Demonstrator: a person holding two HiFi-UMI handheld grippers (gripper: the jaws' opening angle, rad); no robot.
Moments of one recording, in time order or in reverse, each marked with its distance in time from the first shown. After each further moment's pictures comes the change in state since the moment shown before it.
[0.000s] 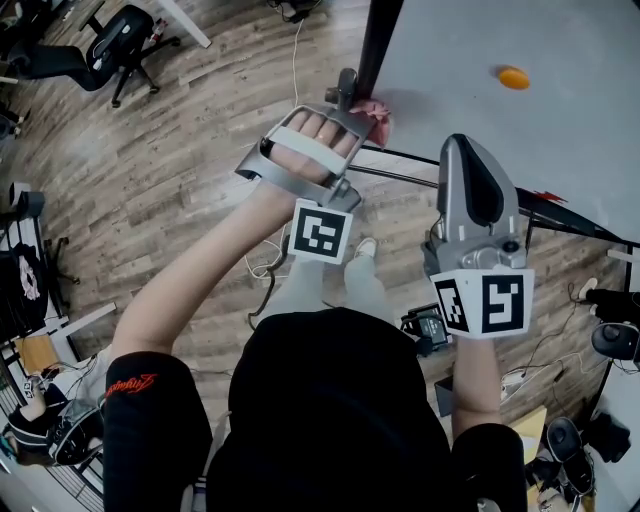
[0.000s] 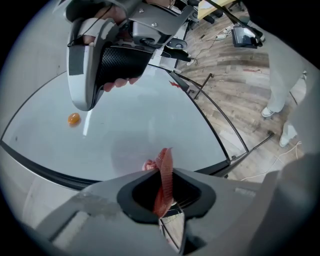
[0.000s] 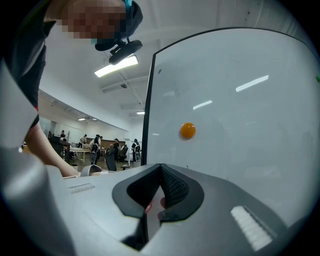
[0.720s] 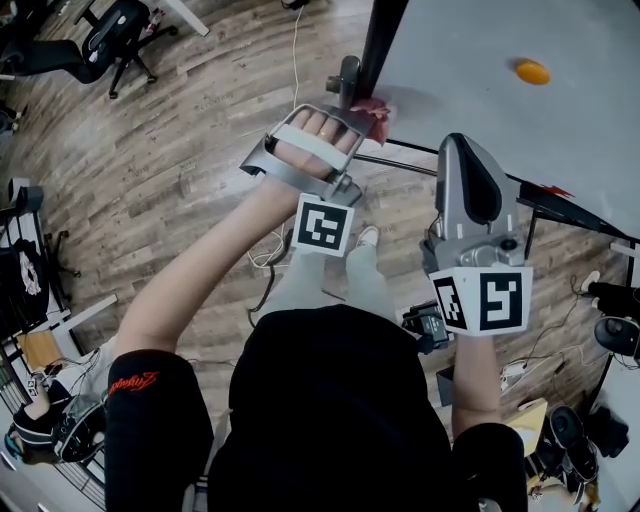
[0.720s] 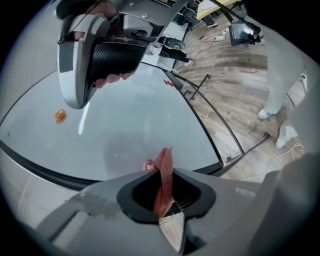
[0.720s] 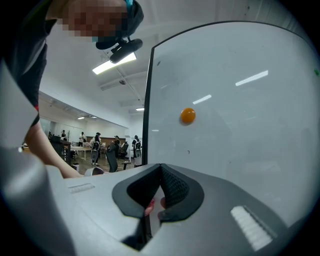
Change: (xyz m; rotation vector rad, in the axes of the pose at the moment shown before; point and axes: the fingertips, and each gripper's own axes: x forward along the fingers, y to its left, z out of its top) left arm 0.016 -0.033 -0.008 -0.011 -0.001 -0.045; right arm 0.012 0.004 -0.026 0.020 0.054 0.004
